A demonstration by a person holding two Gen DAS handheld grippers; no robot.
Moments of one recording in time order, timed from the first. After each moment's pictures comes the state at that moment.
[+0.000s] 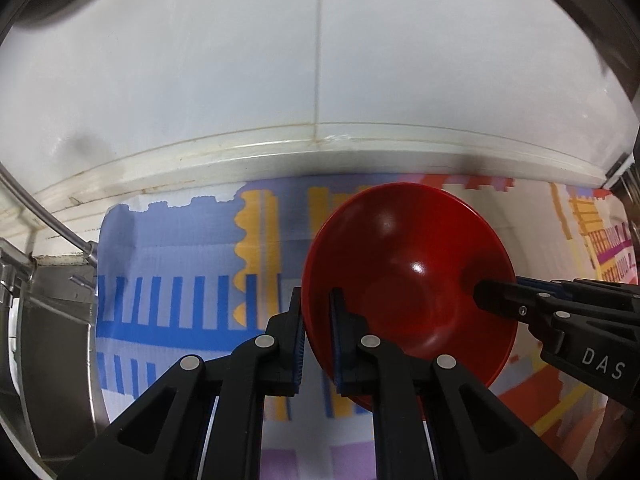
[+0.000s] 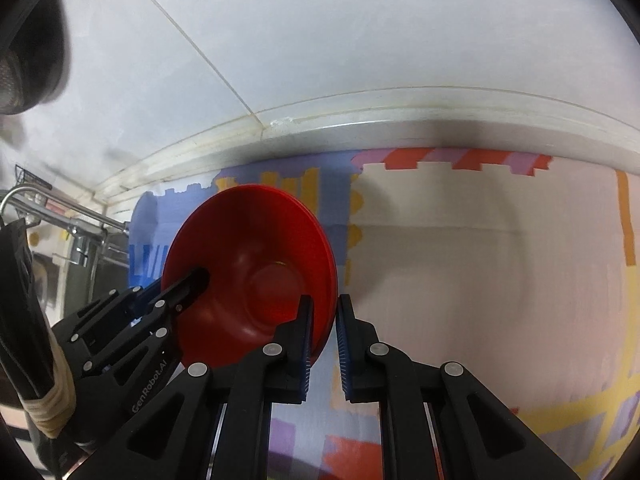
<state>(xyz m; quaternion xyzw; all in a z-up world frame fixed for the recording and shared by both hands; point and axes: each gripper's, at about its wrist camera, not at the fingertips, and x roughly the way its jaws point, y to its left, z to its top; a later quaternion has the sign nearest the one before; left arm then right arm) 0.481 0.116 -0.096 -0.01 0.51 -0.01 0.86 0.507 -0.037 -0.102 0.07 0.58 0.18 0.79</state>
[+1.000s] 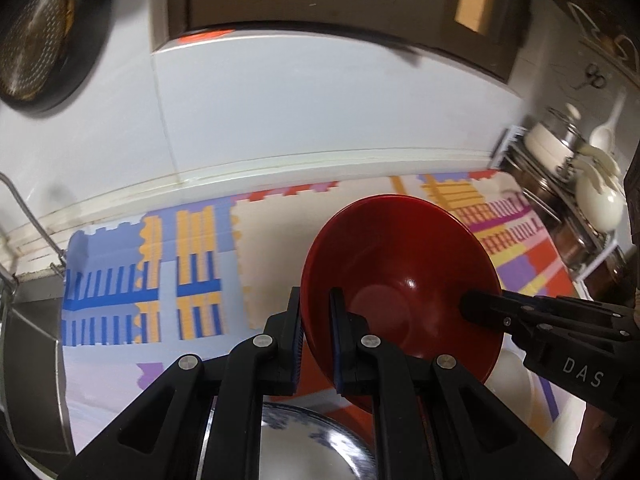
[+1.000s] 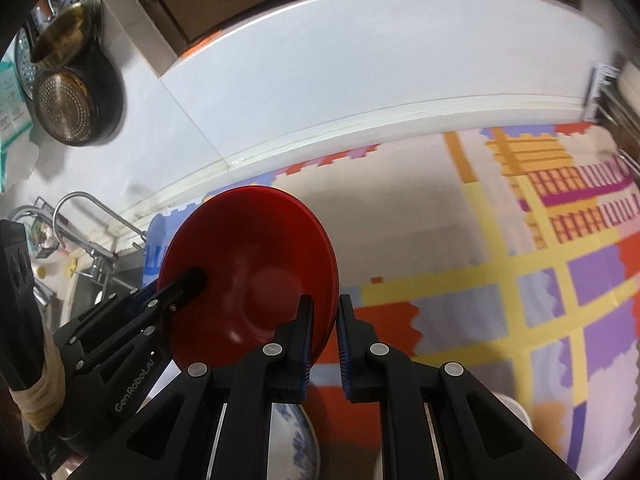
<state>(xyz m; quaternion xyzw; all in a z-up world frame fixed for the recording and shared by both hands) 0.354 -0.014 -0.013 0.00 0.43 -0.13 0.89 0.342 -0.177 -0.017 0.12 0.49 0.10 0.86</state>
